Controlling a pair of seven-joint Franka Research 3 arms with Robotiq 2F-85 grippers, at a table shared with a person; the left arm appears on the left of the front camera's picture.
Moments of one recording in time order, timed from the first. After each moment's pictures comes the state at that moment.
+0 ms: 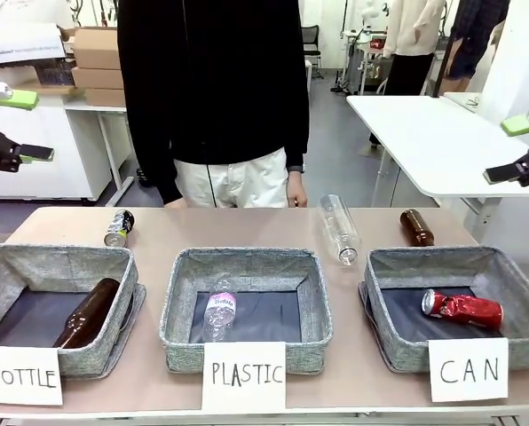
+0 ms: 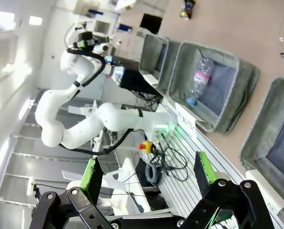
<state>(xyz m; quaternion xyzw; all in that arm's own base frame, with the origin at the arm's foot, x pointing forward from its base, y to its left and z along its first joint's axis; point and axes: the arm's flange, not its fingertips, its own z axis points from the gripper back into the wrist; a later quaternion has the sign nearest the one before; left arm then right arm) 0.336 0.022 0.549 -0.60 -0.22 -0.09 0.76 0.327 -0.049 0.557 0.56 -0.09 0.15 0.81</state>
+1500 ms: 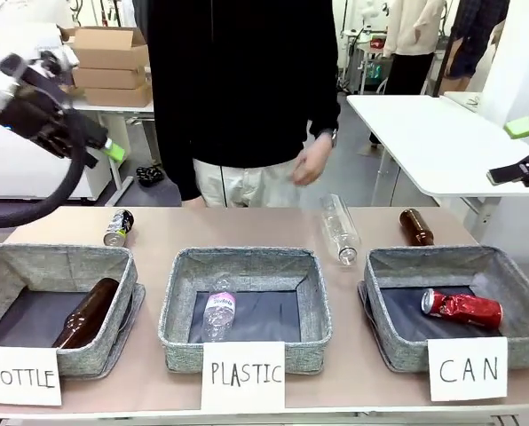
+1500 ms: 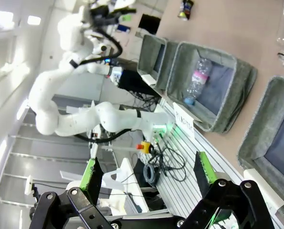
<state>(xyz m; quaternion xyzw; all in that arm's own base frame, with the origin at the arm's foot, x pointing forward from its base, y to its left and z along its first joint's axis) 0.472 -0.049 0.526 -0.20 -0.27 -0.23 0.91 0.325 -0.054 0.557 0.56 -0.10 0.15 0.81</state>
